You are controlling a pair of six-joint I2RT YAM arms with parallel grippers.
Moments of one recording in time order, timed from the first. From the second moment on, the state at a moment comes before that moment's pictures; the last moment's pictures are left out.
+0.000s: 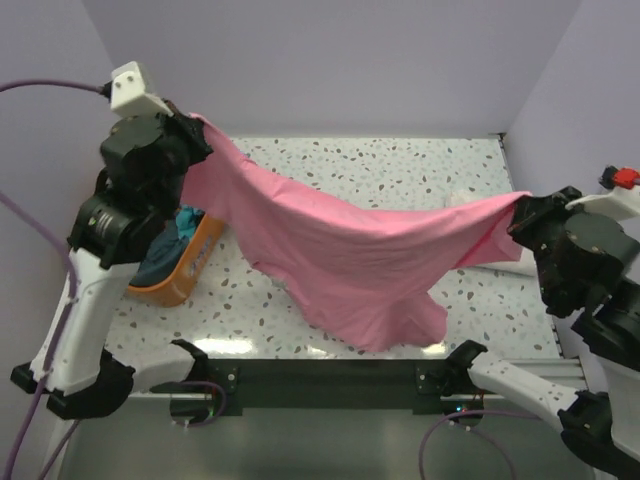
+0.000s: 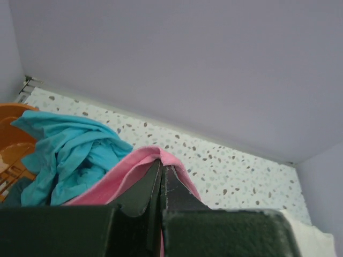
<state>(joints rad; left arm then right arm) -0.51 1.17 1.80 -0.70 -0.57 -0.47 0.66 0.82 1.68 -1.08 0.88 0.60</state>
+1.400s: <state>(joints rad) -0.69 1.49 0.89 -0.42 -0.22 -0.57 0.20 1.30 0.85 -0.64 0.27 0.52</state>
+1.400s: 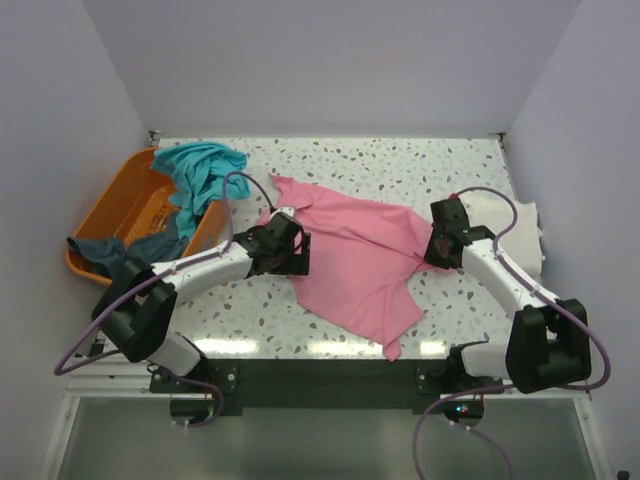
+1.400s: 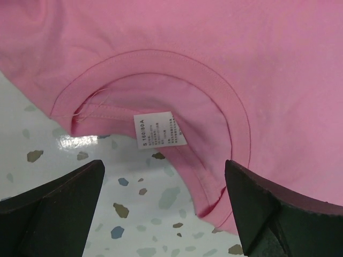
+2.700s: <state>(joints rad) -0.67 1.50 1.22 -0.52 -0.27 -0.47 0.39 1.11 0.69 -0.60 0.18 0.60</state>
